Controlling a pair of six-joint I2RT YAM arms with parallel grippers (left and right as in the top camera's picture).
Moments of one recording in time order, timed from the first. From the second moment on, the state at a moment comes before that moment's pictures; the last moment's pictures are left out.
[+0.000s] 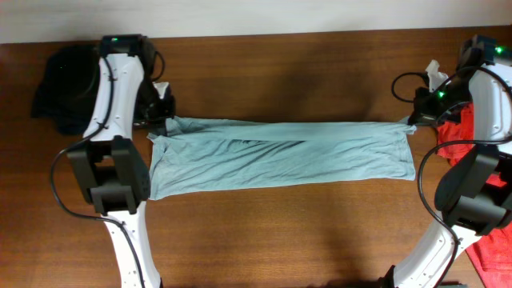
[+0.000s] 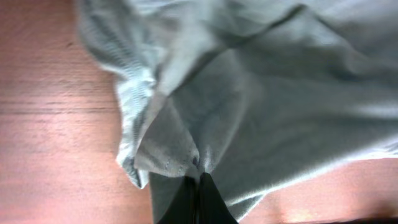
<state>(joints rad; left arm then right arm) 0.01 2.35 2.23 -1.69 0.10 -0.05 -0.37 2.11 1.94 -1.41 -0.26 -0.21</state>
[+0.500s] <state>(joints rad) 0.04 2.35 2.08 -1.69 0.10 -0.07 -0.38 2.10 1.93 -1.46 -0.20 -0.16</state>
